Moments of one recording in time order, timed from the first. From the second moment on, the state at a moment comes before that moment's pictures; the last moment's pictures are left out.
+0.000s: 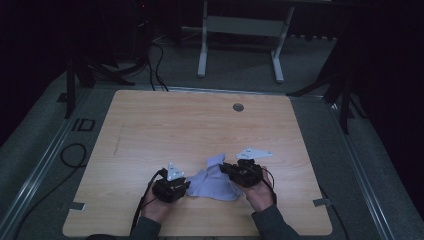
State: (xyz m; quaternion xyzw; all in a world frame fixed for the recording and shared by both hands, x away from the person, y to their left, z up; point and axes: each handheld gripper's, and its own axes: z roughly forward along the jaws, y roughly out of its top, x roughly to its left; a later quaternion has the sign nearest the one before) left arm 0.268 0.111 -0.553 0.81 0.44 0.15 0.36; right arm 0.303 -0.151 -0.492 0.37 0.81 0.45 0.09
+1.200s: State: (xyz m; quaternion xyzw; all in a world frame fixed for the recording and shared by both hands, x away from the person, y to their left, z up) left arm 0.270 0.082 -0.527 0.82 0.38 0.13 0.42; right arm 0.299 -0.131 -0.519 0.35 0.83 0.44 0.06
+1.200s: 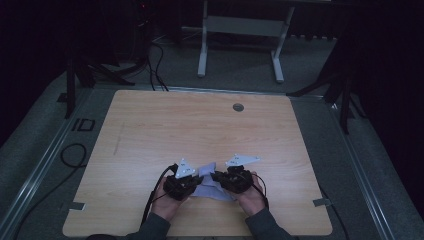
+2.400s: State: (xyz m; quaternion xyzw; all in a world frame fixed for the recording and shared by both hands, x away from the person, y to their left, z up) left arm 0.271 0.093 -0.529 0.81 0.39 0.14 0.41; right arm 0.283 -0.177 -0.546 0.38 0.85 0.35 0.12
